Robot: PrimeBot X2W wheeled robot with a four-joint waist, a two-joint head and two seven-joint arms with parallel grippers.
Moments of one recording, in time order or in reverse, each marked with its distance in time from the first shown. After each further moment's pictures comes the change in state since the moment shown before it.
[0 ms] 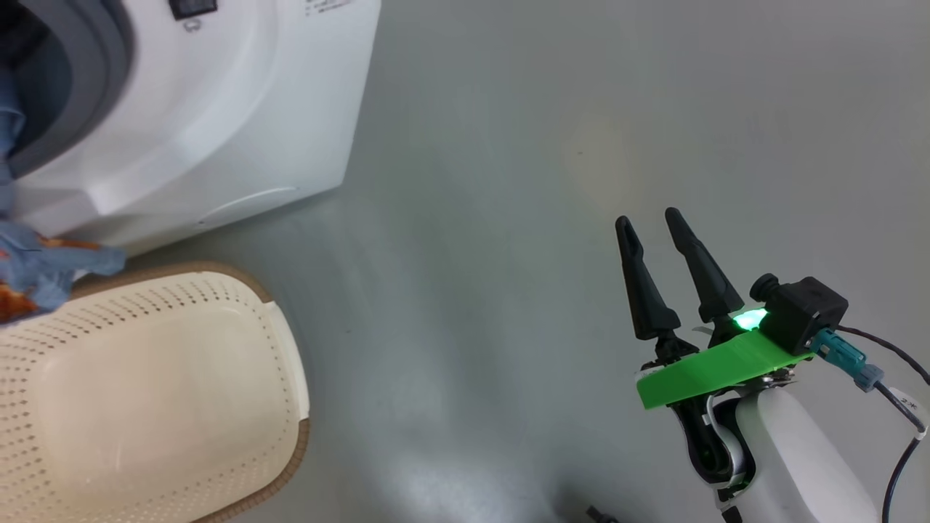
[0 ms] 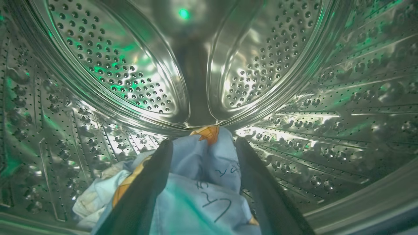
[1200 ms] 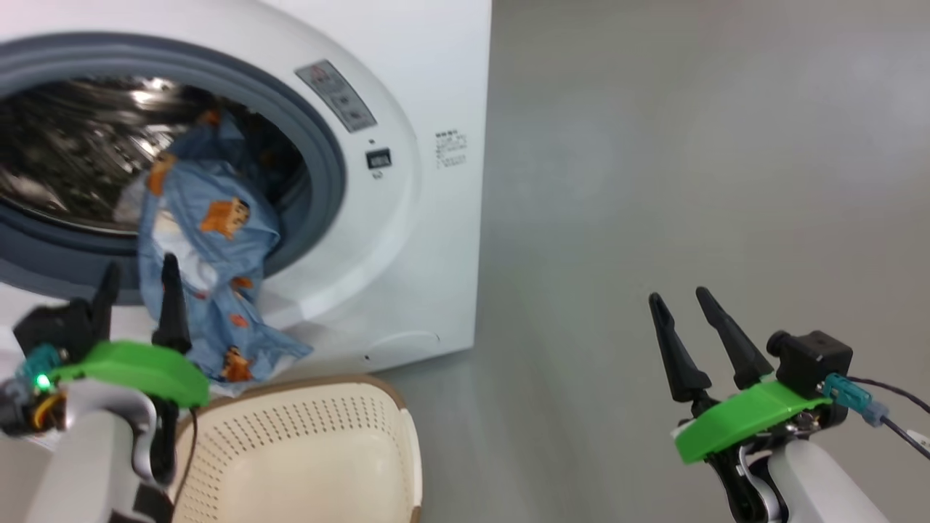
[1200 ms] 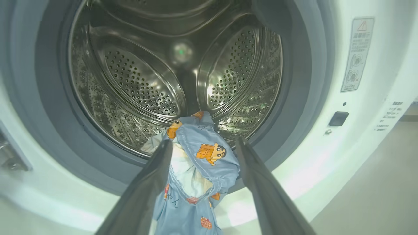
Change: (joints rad) left arm 0.710 -0.224 0.081 -0.353 0.076 -0.062 0.000; right arm 0.081 -0.105 0.031 0.141 0.049 0.000 0.000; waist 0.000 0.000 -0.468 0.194
